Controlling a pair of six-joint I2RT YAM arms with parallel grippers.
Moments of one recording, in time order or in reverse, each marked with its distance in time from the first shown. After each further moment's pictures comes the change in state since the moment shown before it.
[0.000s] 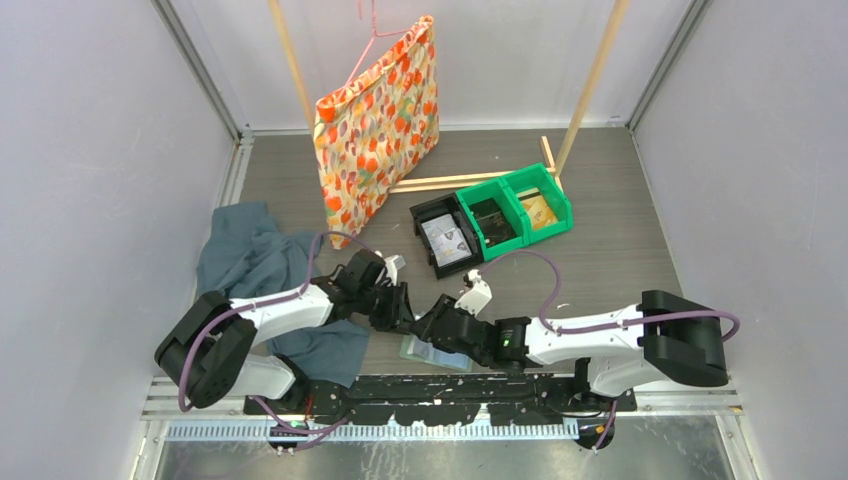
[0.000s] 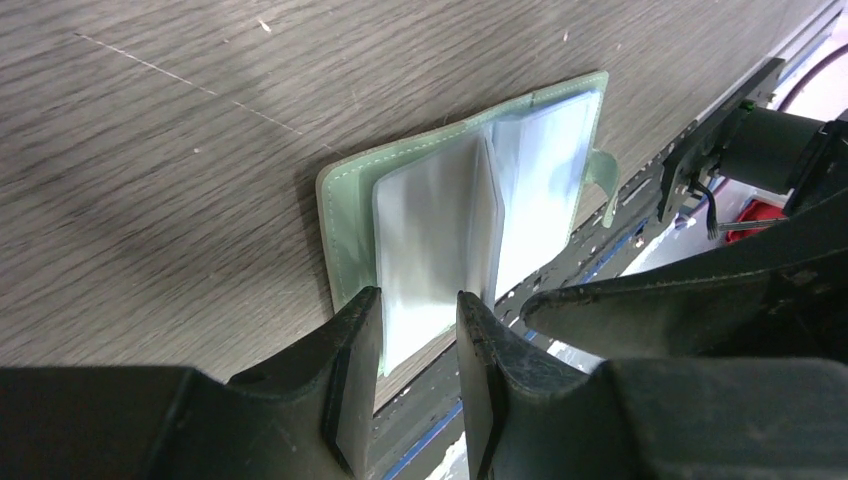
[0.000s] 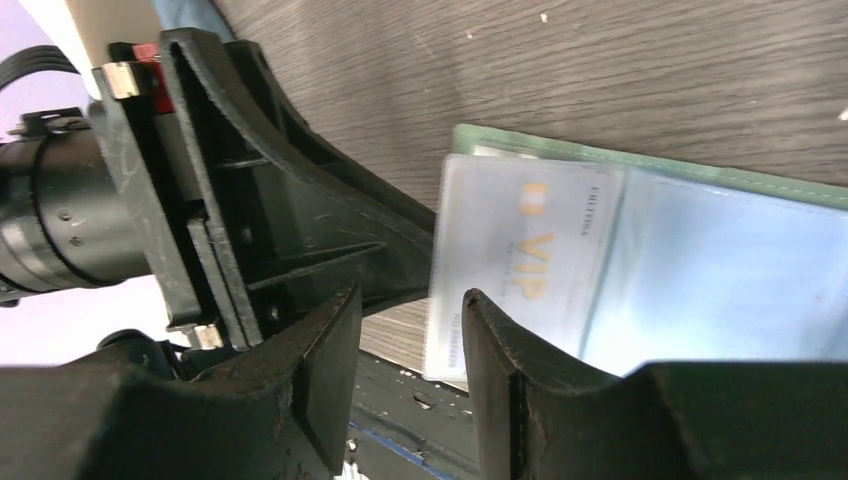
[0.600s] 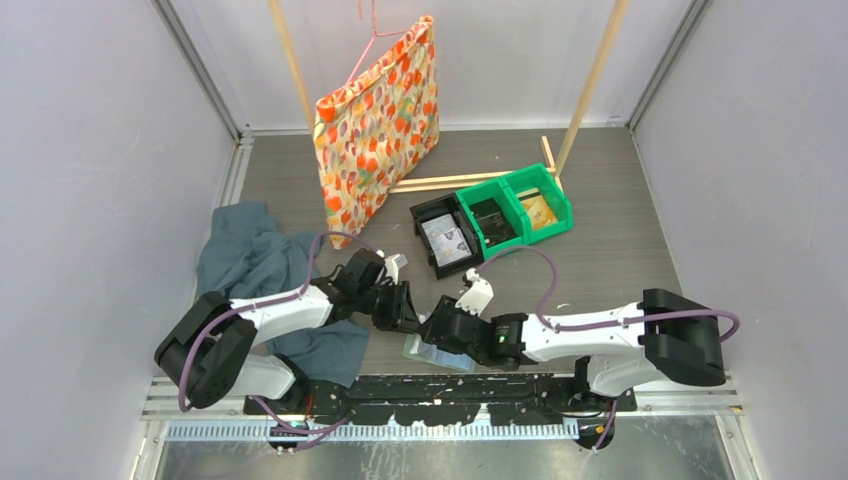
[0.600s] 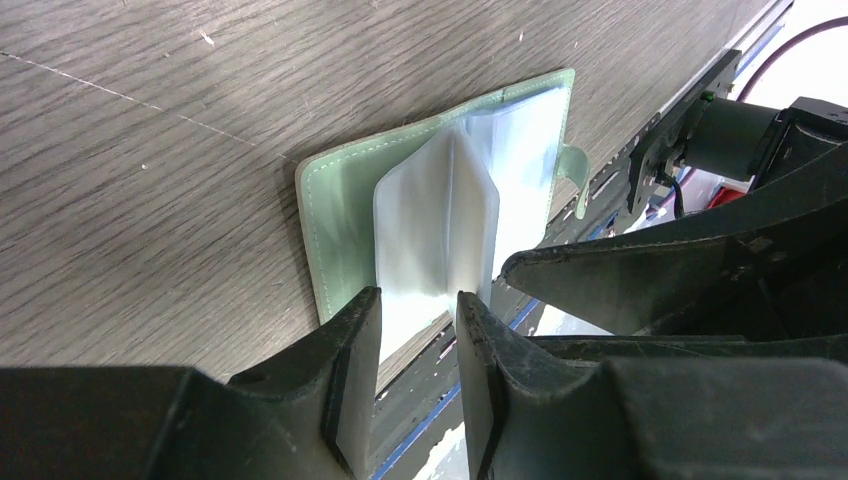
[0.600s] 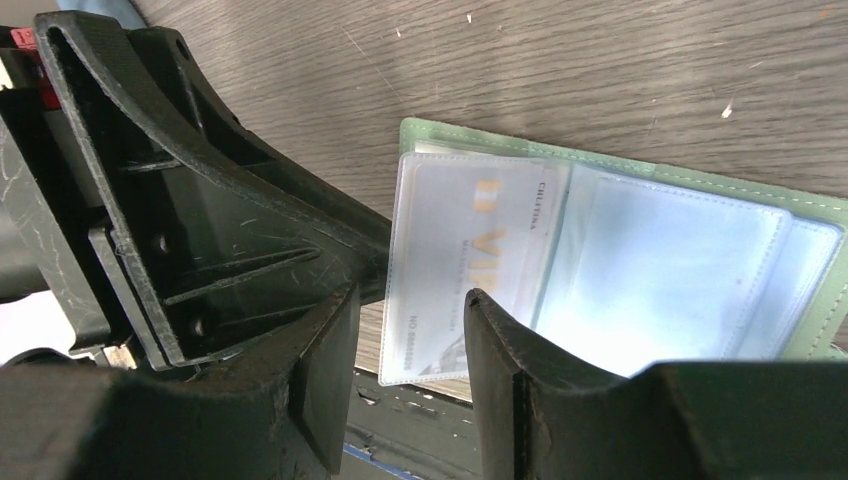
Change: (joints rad) left arm 0.000 -0.002 -0.014 0.068 0.055 -0.022; right arm 0.000 0.011 0.075 -0.191 0.003 -0.017
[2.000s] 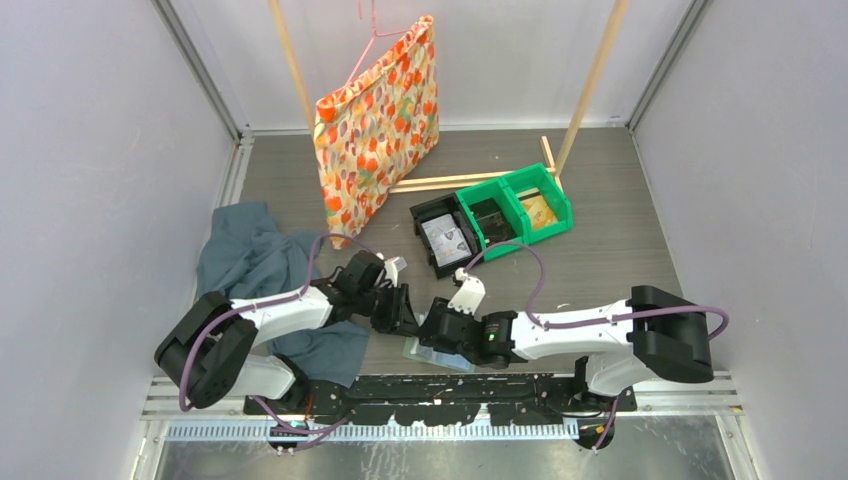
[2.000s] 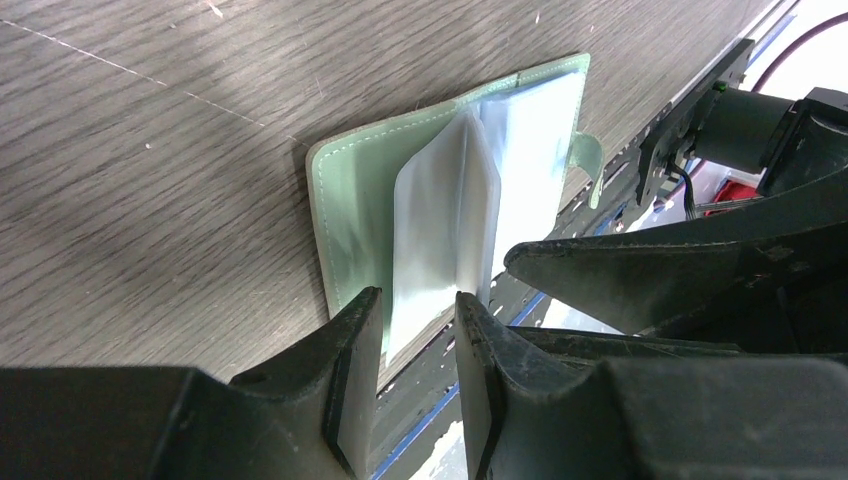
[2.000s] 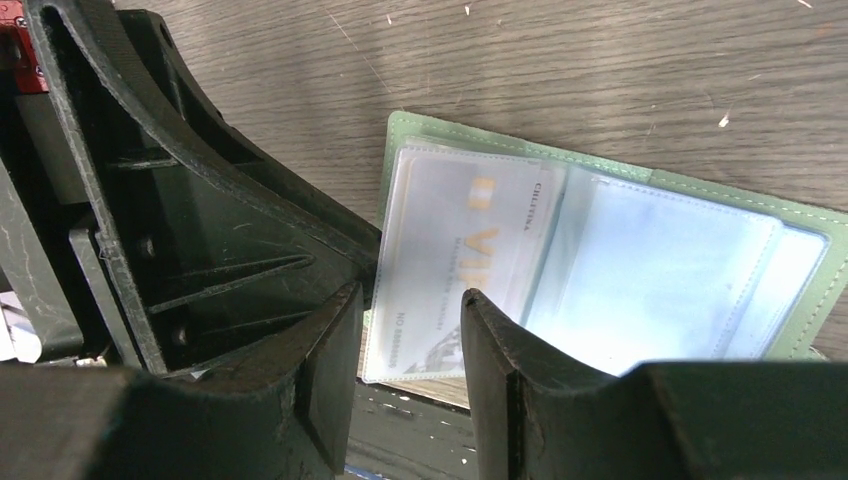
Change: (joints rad) left arm 0.000 0.000 -0.011 -0.007 0.005 0.001; right arm 0.007 0.068 0.074 -0.077 -0.003 -0.064
